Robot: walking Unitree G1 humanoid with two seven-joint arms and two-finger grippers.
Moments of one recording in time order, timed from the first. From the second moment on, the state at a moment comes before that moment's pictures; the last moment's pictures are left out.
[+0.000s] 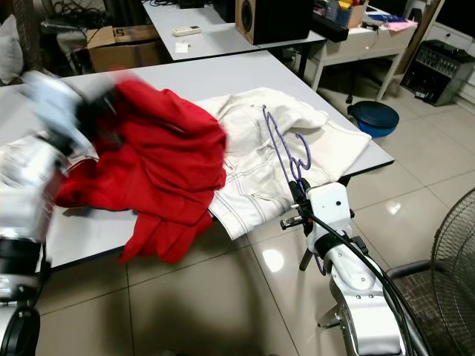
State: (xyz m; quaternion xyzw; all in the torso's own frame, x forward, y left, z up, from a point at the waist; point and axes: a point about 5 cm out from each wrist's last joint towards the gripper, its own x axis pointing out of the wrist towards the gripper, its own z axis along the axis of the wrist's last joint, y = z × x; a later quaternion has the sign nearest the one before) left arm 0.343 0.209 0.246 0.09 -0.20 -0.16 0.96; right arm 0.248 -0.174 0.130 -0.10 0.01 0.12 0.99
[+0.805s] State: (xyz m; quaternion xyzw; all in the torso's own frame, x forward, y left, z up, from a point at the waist) left arm 0.324 0.198 0.190 0.30 -0.04 -0.30 0.90; right arm 0.245 -0.172 0.125 -0.09 0.03 0.12 0.99
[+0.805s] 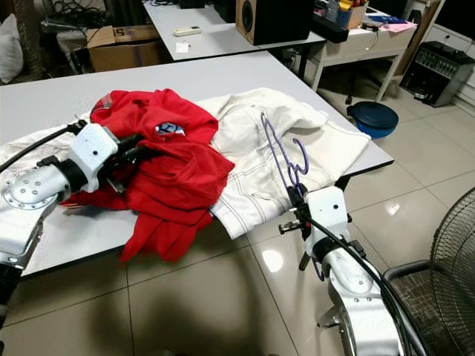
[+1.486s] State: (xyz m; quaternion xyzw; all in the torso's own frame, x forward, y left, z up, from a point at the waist) left arm 0.320 0.179 0.172 0.38 -0.04 -0.32 0.87; right arm 0.241 -0.173 0.121 -0.09 0.03 0.10 0.99
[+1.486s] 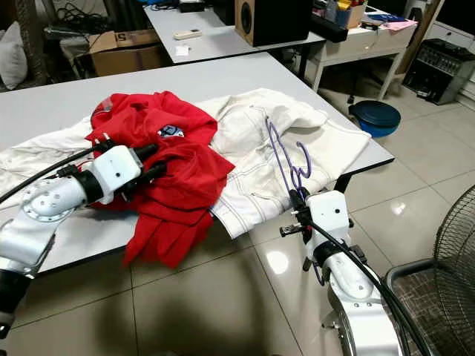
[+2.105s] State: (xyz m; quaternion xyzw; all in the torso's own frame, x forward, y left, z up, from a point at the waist) left arm 0.325 0.171 0.174 0.31 -0.05 -0.29 0.90; right arm 0.241 -0.173 0.121 -0.09 0.03 0.10 0.99
